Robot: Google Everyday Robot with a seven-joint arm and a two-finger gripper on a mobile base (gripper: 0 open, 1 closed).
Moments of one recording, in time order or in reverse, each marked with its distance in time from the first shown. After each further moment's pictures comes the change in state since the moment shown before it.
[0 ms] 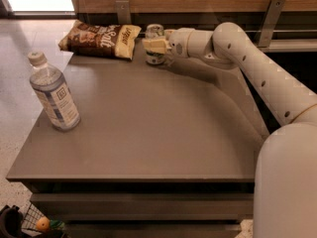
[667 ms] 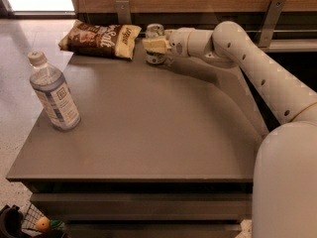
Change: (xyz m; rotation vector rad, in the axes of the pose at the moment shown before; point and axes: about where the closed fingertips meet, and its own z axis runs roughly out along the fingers) arm -0.008 -0.001 -0.001 0.001 0.001 0.003
